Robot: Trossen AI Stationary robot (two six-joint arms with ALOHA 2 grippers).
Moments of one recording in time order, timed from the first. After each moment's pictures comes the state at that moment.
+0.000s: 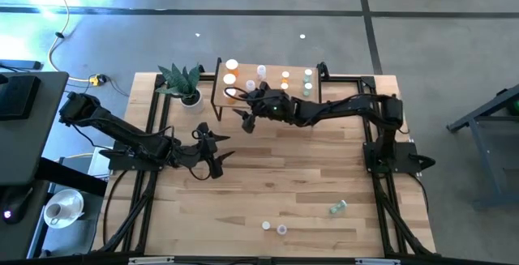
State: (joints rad) left arm -0.23 1.15 0.47 0.18 -0.72 -0.18; right arm -0.17 1.89 1.29 0.34 0.18 -0.03
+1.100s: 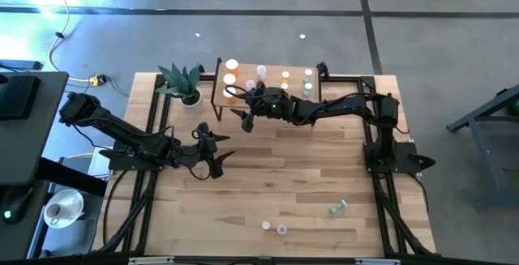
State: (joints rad) left arm -0.23 1.15 0.47 0.19 -0.72 -0.19; right arm -0.20 1.94 1.29 0.43 0.09 -0.04
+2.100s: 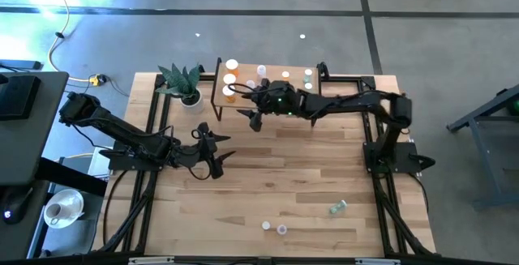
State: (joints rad) left arm -0.23 1.15 0.47 0.21 -0.71 -0.19; right arm -0.22 1.81 1.29 0.20 0.00 -0.05
